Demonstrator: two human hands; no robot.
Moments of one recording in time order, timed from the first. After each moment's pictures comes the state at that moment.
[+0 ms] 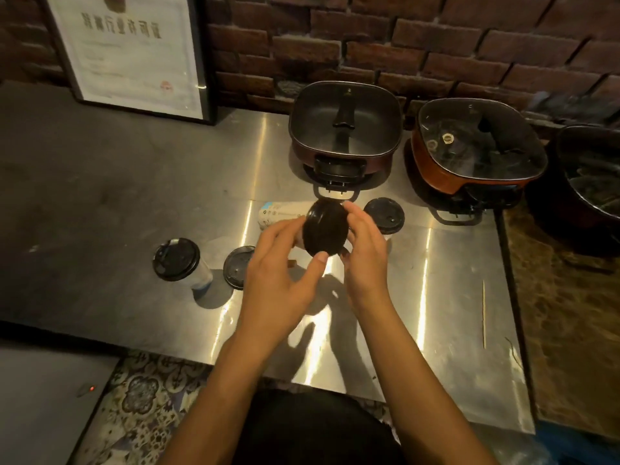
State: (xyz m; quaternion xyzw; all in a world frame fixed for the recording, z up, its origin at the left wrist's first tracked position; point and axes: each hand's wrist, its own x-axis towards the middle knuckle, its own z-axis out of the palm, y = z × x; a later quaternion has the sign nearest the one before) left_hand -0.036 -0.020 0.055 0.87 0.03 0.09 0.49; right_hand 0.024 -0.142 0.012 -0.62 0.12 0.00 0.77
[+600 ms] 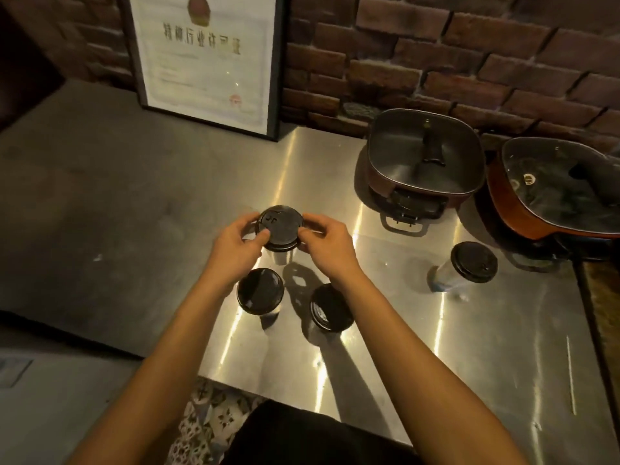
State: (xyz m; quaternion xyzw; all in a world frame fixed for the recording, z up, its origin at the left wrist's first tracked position) left_hand 0.081 0.234 0.003 0.81 0.21 -0.02 0.54; right_hand 0.122 0.064 -0.012 -0.77 0.02 0.14 0.62
